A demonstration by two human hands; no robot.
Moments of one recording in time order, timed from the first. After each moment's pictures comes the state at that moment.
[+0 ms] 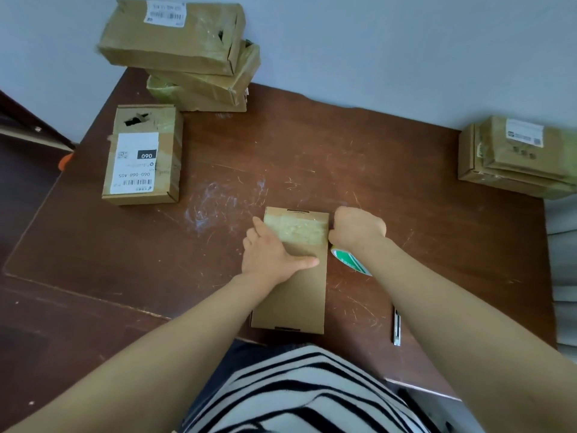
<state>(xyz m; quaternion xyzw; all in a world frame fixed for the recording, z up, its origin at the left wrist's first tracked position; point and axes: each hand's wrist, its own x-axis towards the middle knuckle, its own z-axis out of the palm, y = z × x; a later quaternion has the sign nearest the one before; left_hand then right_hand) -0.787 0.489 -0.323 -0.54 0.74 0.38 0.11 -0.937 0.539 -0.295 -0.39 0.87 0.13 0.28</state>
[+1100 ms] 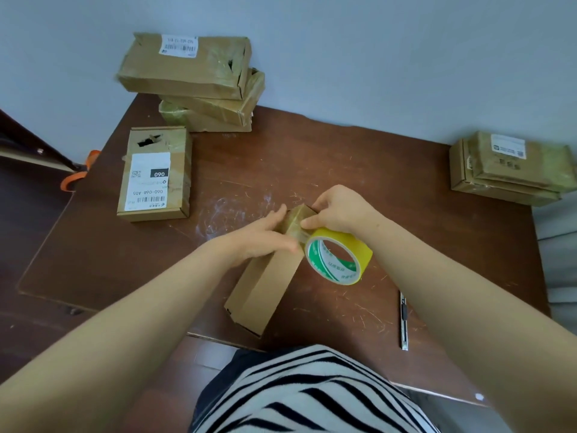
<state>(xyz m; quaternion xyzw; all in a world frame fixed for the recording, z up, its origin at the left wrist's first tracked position) -0.772 0.418 -0.271 -0.37 0.68 0.60 0.19 -0.922 0.503 -0.222 -0.39 0.84 -0.08 0.38</state>
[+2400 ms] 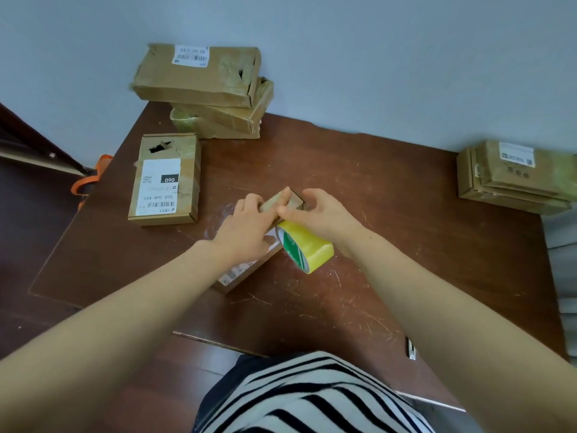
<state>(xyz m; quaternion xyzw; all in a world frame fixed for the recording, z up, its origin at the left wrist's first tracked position) -0.753 0.393 -0.272 -0.27 0.94 0.20 0.11 -0.891 0.492 -0.232 -0.30 0.77 -0.33 0.45</state>
